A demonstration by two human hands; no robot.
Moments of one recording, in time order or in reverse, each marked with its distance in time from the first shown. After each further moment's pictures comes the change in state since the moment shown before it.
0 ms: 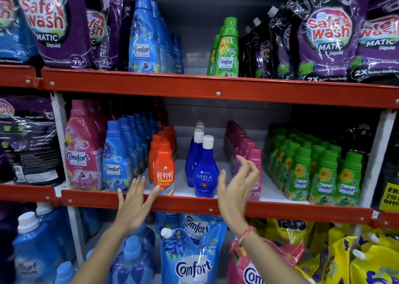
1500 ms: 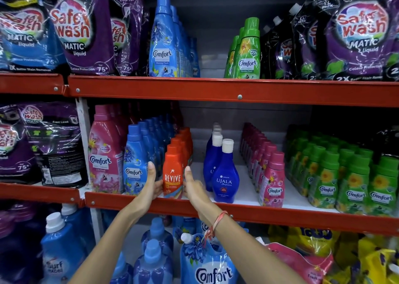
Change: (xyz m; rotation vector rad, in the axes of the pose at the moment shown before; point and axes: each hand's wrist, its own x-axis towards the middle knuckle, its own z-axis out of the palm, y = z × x) left_hand 0.009 0.032 -0.059 -0.719 -0.270 -0.158; right_hand -0.034 -0.069 0.093 0.381 -0.962 0.647
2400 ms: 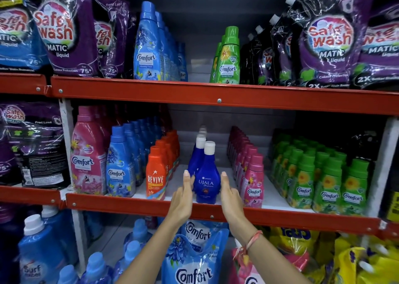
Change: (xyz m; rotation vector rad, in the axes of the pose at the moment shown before) left_hand 0.012 0.009 0.131 -0.017 0.117 0.082; right_hand -0.050 0.019 -0.113 -0.013 0.327 -0.104
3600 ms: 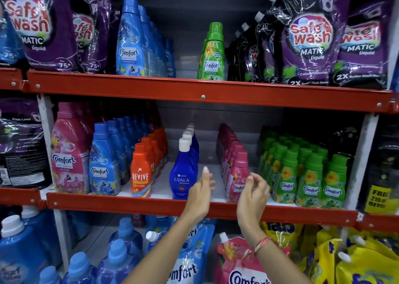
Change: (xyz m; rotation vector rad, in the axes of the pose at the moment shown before) left_hand -0.008 0.022 0.070 -0.045 -0.070 0.033; right_hand 0.021 0.034 -0.058 0.022 0.567 -0.297
